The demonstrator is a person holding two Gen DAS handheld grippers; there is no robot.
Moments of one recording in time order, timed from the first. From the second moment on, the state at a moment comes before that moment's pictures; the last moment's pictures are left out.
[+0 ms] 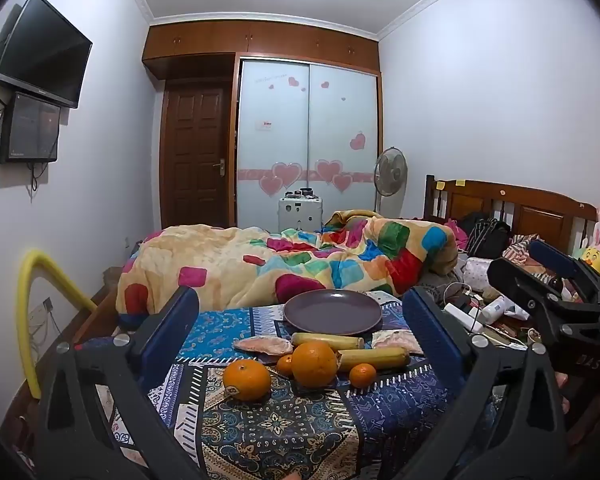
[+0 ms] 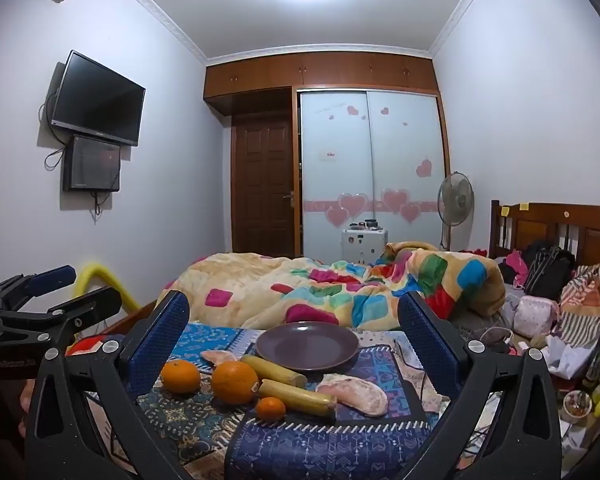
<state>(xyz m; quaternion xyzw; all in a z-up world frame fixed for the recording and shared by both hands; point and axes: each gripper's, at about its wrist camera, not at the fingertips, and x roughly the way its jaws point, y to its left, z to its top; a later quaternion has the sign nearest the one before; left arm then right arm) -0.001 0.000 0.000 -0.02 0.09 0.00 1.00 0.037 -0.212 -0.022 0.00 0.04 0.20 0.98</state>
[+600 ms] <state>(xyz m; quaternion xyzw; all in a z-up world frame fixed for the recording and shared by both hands) 0.003 0.005 -0.006 -0.02 0.09 0.01 1.00 0.033 -0.212 -0.021 0.00 0.03 0.20 0.98</state>
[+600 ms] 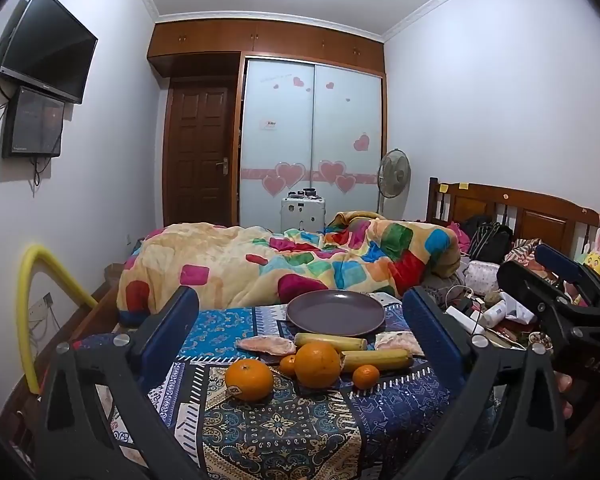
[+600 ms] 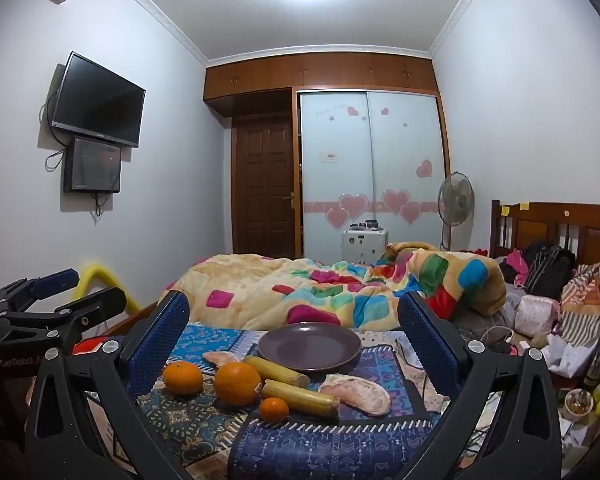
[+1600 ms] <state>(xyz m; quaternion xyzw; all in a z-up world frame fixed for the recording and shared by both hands) 0.005 -0.002 -0.004 -0.02 0.09 0.00 1.00 0.032 -0.207 -0.021 0.00 0.03 0.20 0.98</state>
